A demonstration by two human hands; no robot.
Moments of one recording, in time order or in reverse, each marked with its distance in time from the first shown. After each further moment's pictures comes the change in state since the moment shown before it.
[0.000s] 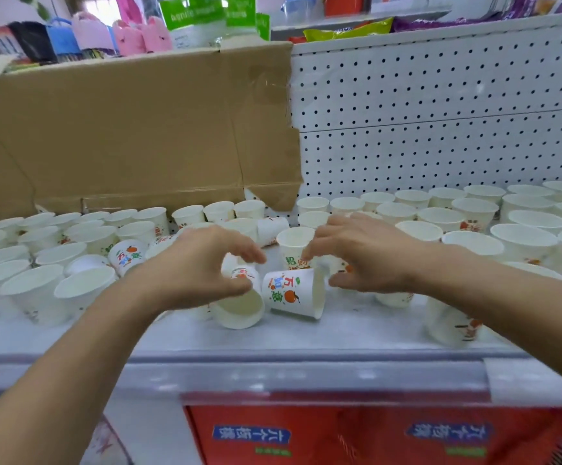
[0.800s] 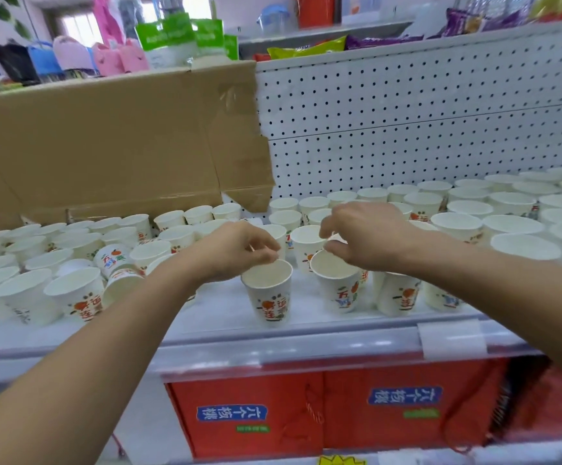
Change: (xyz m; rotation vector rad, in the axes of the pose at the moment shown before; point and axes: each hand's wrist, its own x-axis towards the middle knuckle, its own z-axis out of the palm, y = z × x) left_hand 0.038 0.052 0.022 -0.171 -0.091 -0.047; right_hand -0.054 0.006 -0.020 -0.062 0.143 0.349
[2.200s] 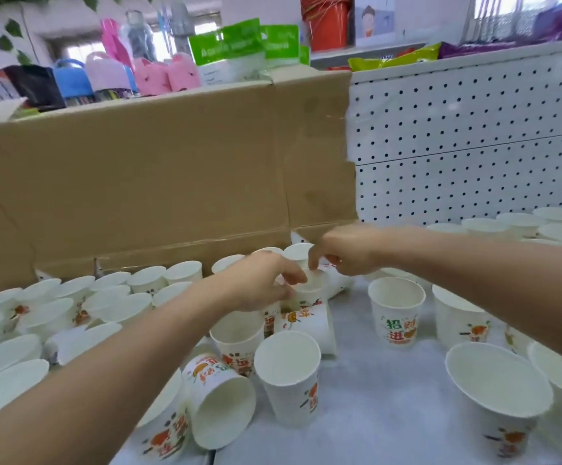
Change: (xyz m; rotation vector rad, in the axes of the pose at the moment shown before) left_hand 0.083 -0.181 -0.066 0.295 -0.130 0.179; right_hand 0.233 -0.072 0.071 0.007 -0.360 -0.150
